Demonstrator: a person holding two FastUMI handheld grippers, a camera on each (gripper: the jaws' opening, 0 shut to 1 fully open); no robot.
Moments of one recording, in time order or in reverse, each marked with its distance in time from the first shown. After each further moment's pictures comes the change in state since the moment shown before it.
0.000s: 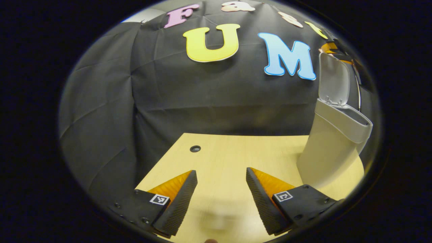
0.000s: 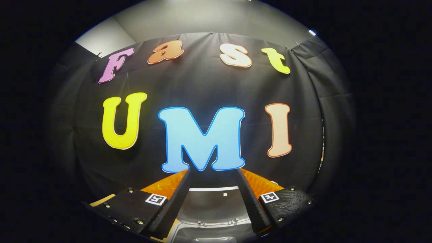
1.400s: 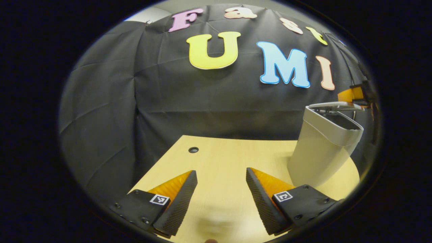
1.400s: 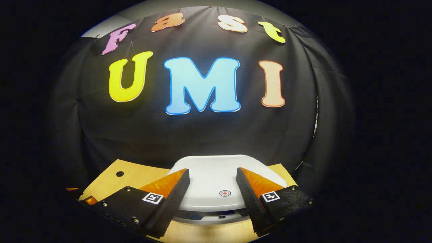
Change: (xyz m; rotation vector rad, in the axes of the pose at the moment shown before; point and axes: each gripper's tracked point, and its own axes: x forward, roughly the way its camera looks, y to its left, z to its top) left arm -0.051 0.001 0.002 -0.031 -0.044 -0.009; right arm -0.114 -0.004 -0.142 -0.008 0.389 0.003
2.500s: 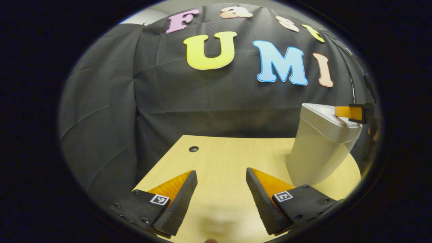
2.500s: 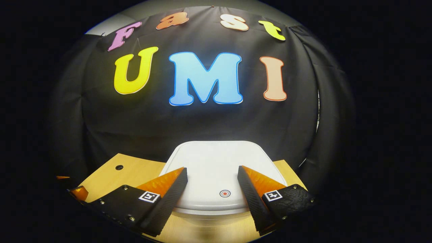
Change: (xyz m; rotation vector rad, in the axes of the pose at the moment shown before) left arm -0.009 -0.015 -0.003 0.021 0.006 -0.005; right arm -0.002 0.007 -0.041 -0.009 -0.045 0.028
